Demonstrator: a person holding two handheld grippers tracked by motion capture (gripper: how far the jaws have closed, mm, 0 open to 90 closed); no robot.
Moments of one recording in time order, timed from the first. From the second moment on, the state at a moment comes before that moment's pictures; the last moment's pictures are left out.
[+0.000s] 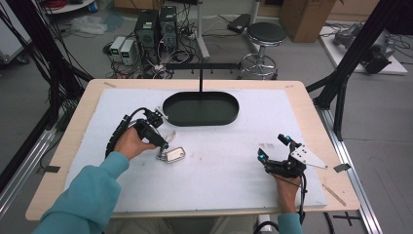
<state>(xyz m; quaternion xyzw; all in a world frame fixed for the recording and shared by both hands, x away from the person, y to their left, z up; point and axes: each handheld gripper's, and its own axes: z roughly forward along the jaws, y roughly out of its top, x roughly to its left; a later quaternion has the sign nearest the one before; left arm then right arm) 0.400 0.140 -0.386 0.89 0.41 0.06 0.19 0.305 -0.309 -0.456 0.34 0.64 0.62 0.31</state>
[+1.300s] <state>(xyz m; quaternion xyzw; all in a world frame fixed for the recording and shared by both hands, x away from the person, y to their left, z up) 0.413 0.120 -0.405 0.88 0.46 0.03 0.12 0.305 -0.309 -0.456 0.34 0.64 0.62 0.31</state>
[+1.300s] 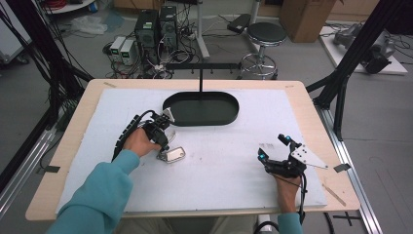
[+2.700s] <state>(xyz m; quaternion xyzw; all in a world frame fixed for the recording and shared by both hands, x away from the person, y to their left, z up) 0.403 0.138 -0.362 0.84 0.43 0.13 0.29 0.305 -0.309 -0.456 0.34 0.64 0.62 0.31</state>
